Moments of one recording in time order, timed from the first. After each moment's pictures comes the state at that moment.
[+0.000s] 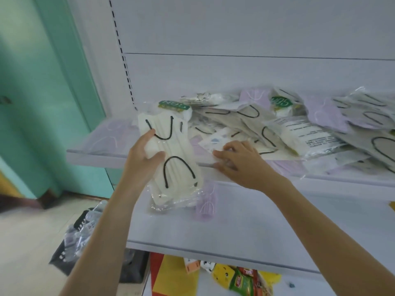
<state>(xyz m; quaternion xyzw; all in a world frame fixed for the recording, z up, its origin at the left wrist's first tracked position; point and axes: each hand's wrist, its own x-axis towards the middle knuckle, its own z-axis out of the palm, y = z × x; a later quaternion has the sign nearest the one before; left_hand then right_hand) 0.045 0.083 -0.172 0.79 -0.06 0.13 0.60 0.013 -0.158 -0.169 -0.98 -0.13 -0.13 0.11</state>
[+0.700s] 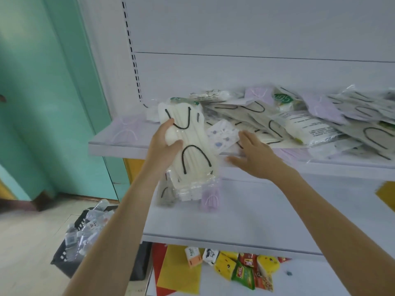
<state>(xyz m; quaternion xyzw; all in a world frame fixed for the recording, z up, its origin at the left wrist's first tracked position) 0.042 0.097 -0.166 0.78 -0.12 0.11 0.60 -0.007 -0.134 -0.165 -0.99 -0.01 -0.09 0.10</state>
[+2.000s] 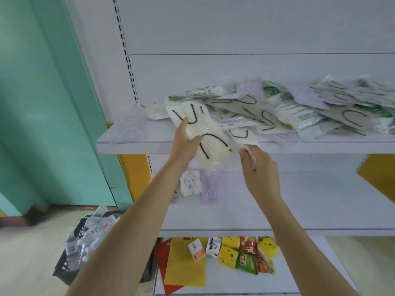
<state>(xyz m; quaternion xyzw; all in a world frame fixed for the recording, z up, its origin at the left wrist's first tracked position) 0.041 0.073 -0.175 0.75 -0.14 0.00 0.65 -0.097 -0.055 -0.185 -0.87 0.09 -0.35 0.34</state>
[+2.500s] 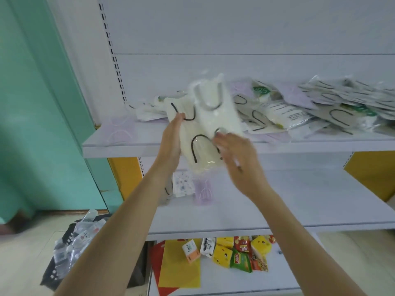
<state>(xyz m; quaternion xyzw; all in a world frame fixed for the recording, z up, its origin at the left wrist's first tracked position) 0.034 0.076 -0.161 0.60 -0.16 -0.06 0.78 -0.094 -0.051 -0.167 -0.86 -0.12 -0.41 0.28</state>
